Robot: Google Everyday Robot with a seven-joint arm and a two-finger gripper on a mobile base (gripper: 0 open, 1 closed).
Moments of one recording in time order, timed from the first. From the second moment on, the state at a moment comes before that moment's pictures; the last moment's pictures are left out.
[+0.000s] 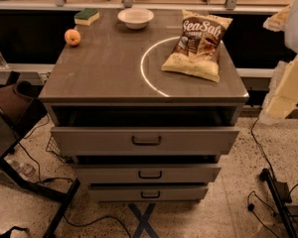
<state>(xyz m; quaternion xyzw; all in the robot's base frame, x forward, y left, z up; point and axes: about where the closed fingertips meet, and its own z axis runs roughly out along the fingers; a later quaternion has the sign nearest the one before) 0.436 -0.207 1.007 -0.60 0.77 -0.07 0.20</state>
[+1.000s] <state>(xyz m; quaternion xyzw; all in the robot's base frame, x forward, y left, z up) 0.524 -0.243 1.003 -0.51 0.83 -0.02 0.23</state>
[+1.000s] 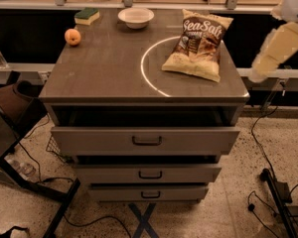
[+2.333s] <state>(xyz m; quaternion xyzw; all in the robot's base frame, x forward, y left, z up) 0.647 -0.303 0.973 -0.23 0.94 0.05 0.23</state>
